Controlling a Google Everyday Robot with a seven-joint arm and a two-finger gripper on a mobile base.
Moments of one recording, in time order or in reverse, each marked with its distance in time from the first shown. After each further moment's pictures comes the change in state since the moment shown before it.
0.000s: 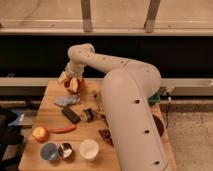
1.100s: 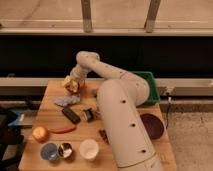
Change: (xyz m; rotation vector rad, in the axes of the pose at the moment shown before) arm 0.006 -0.033 0.066 -0.173 0.073 0.086
